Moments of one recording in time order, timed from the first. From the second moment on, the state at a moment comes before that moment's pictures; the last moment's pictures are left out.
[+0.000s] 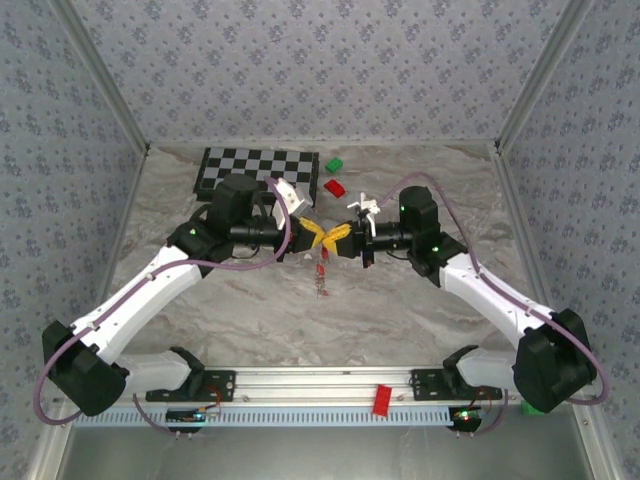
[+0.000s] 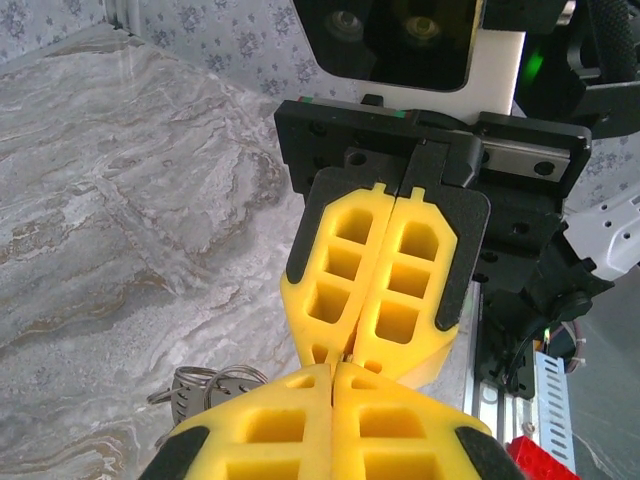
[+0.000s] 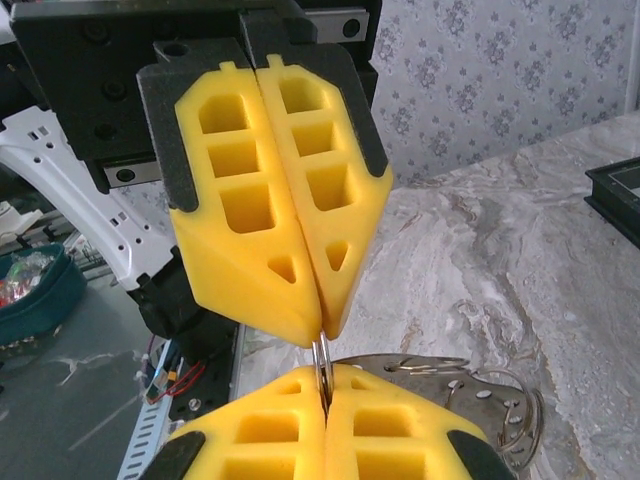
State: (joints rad) left arm -0.66 1.22 1.14 -0.41 0.66 0.01; right arm 0.51 1.24 0.86 0.13 -1.02 0.05
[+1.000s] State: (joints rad) left arm -0.66 1.24 1.20 -0.64 0.60 0.19; right arm 0.54 1.28 1.02 -0.35 -0.98 -0.25
